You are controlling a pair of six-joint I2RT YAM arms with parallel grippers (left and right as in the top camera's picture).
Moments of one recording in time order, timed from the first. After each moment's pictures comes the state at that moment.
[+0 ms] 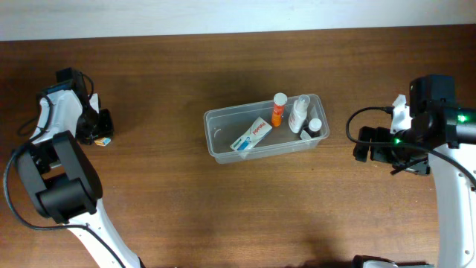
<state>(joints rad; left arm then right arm) 0.32 2.21 1.68 -0.97 -0.08 0.03 -0.17 1.37 1.44 -1.47 -0.10 0.09</state>
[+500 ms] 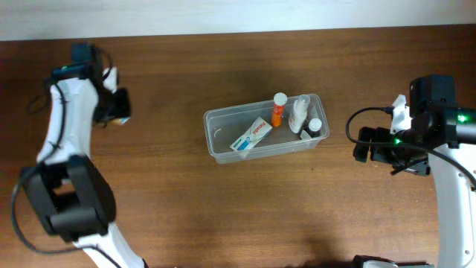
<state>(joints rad) 0.14 1.99 1.75 -1.09 0.00 0.00 -0.17 1.37 1.44 -1.47 -0.10 0.09</state>
